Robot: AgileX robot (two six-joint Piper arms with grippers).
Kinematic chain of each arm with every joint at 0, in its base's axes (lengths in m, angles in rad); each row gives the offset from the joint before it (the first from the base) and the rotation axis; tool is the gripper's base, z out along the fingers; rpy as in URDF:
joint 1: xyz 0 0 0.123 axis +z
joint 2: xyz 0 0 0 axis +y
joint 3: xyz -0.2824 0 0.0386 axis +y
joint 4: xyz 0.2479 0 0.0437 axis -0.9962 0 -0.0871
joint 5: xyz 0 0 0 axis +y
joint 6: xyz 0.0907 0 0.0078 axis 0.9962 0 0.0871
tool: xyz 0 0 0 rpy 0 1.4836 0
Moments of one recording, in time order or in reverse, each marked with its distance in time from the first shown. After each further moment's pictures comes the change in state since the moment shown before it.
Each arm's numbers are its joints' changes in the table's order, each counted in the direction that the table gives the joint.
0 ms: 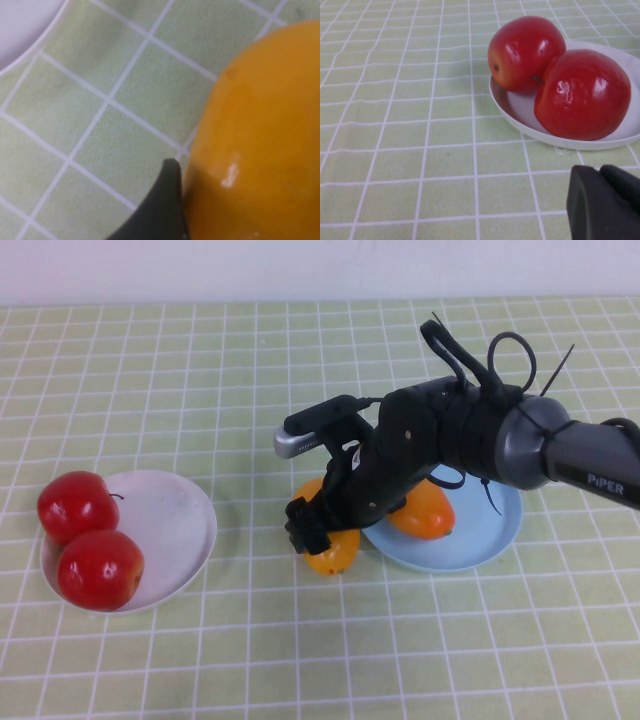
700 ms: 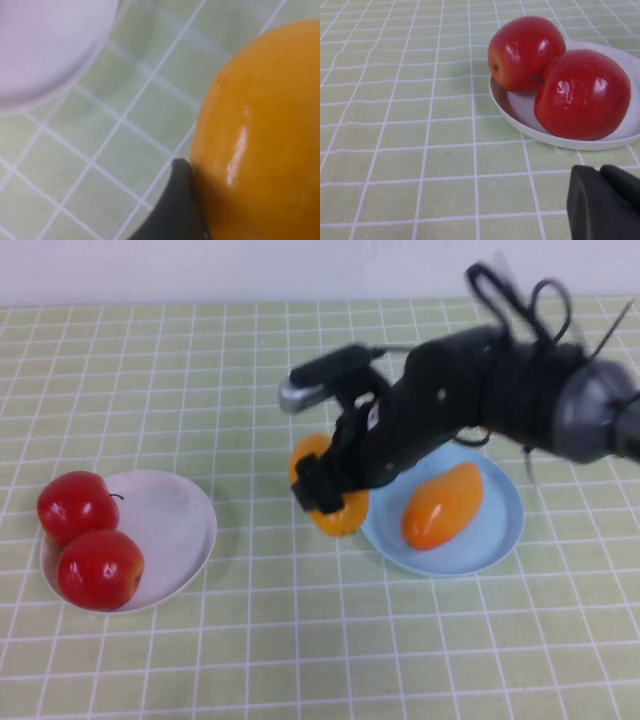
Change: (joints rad) right arm -0.002 -0.125 -0.002 0.045 0.037 0.004; left arm 0.000 0.000 0.000 0.000 0.000 0.000
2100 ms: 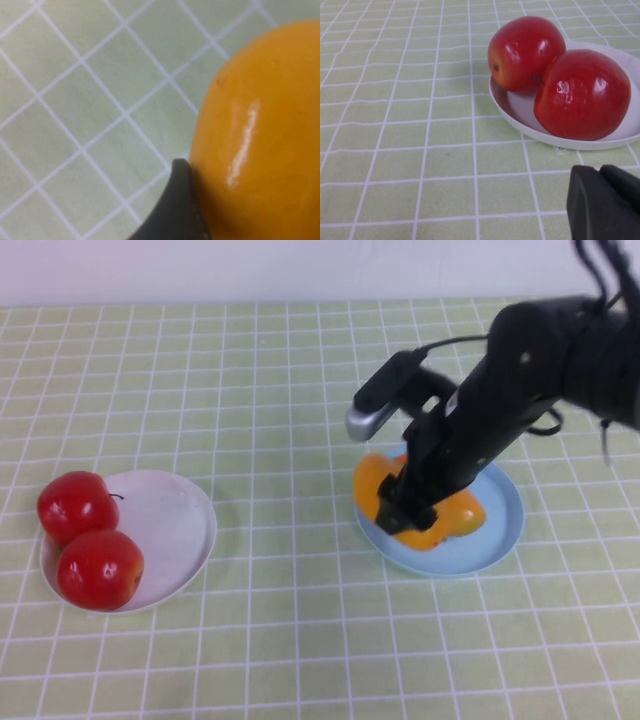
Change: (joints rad) right arm -0.139 -0.088 0.078 -0.039 0.188 -0.429; left arm 0.000 0.000 0.000 0.000 0.000 0.000
